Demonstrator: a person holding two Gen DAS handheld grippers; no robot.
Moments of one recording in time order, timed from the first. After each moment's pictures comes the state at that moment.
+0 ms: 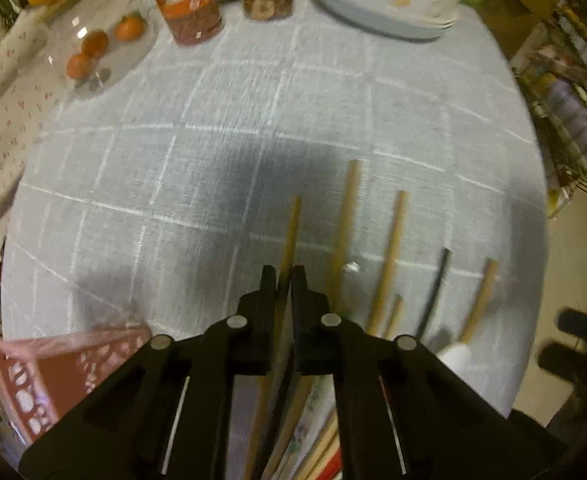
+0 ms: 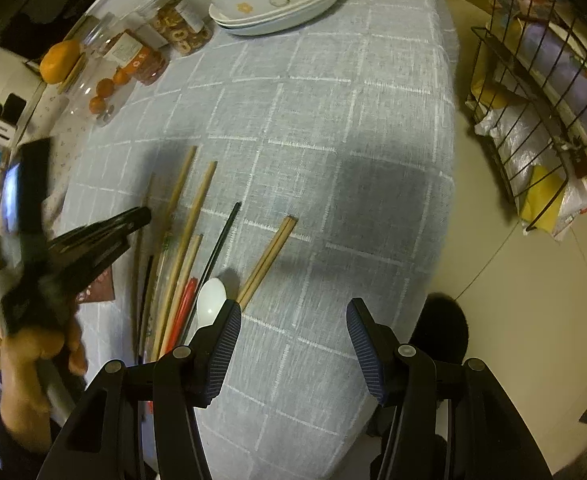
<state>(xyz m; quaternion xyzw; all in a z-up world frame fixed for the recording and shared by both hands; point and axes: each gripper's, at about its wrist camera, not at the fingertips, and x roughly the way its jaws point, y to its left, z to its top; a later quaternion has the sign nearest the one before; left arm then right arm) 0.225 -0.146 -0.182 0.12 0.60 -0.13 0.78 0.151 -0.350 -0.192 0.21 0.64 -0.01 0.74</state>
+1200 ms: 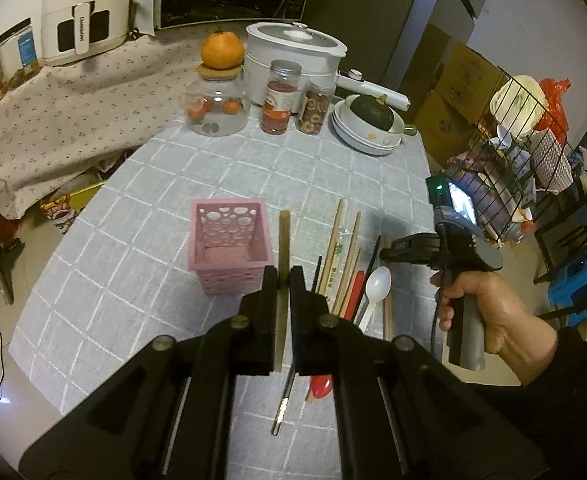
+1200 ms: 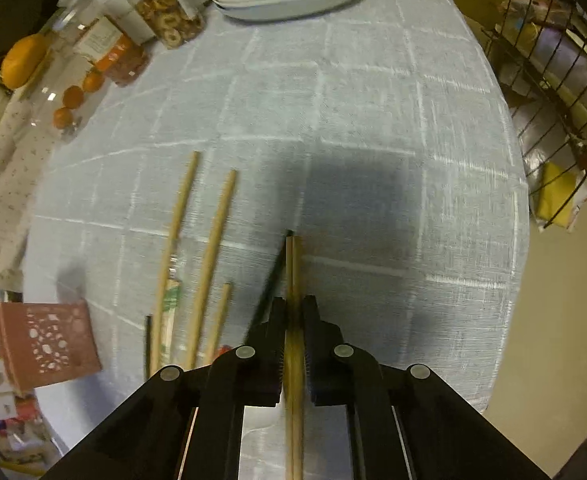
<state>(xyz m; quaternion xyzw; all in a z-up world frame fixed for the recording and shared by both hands) 0.100 -0.006 -0.061 -0.03 0.46 -0.16 0.87 0.202 -0.278 -0.217 0.19 0.61 -0.08 0.77</state>
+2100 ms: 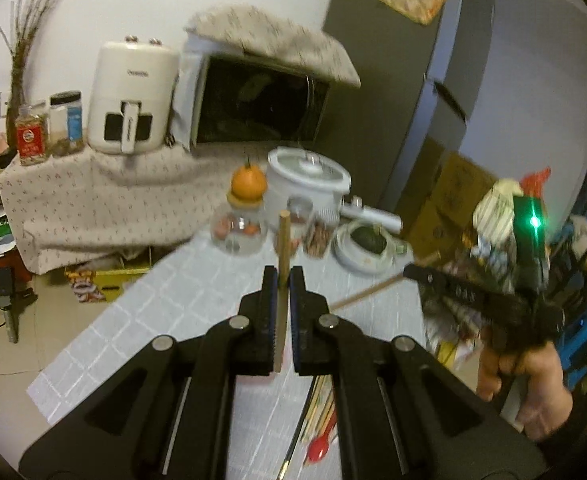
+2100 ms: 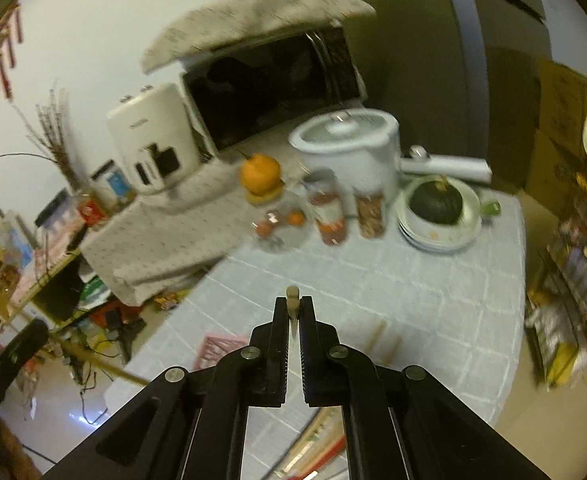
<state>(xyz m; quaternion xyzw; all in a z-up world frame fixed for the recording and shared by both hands) 0.078 0.048 0.025 -0.10 0.27 -0.14 0.95 0.132 -0.186 -0.001 0.11 0.35 0.09 0.93</state>
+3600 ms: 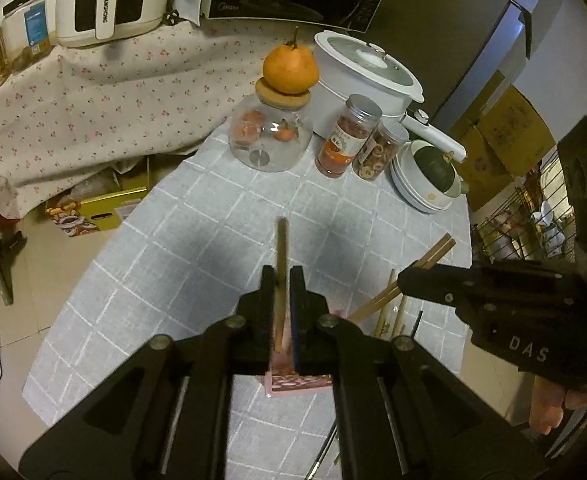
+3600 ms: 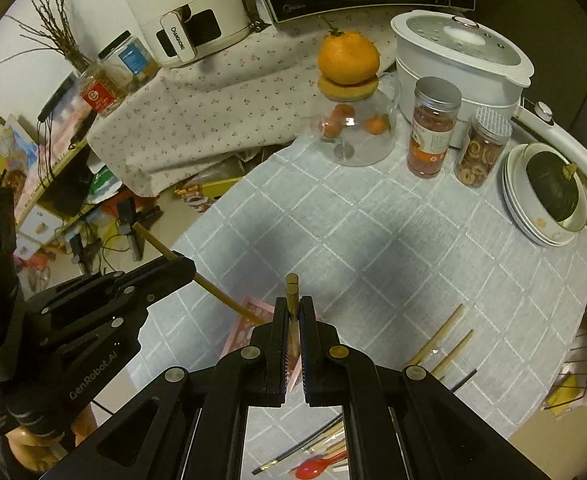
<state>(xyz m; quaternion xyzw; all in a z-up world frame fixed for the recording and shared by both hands) 0.221 0.049 -0.055 -0.08 0.49 -0.13 0.86 0.252 -0.091 -0.053 0.03 0.56 0.18 0.81</state>
